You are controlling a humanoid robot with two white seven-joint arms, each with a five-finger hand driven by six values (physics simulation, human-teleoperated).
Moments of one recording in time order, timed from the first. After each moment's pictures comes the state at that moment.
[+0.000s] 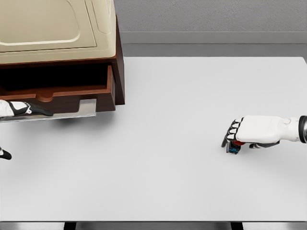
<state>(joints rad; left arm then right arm) -0.73 1.52 -0.98 -1.76 0.57 -0.61 -0.61 -0.49 -1.07 0.67 -1.72 0.37 -0.61 0.61</state>
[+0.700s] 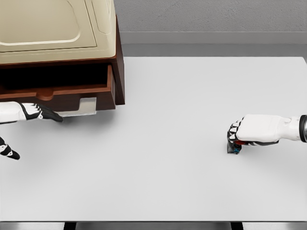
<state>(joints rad) -0.77 1.46 -0.98 -1.76 0.46 -0.61 -0.61 -0.49 -1.07 0.67 -1.71 0.36 -0.61 0.61</state>
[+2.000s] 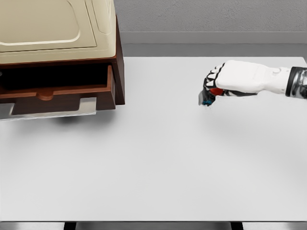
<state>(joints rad) -0.98 1.65 -1.12 -1.66 0.71 -0.61 -0.61 -0.71 -0.83 0.55 -1.63 0.33 -0.61 0.61</state>
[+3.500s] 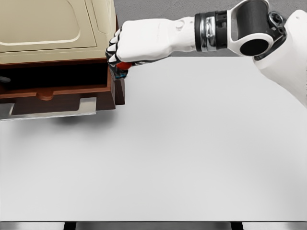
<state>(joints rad) -0.98 1.64 -1.13 -1.67 0.68 -0.61 -0.61 -1.21 -0.44 0.90 -1.53 0.32 -0.61 0.61</state>
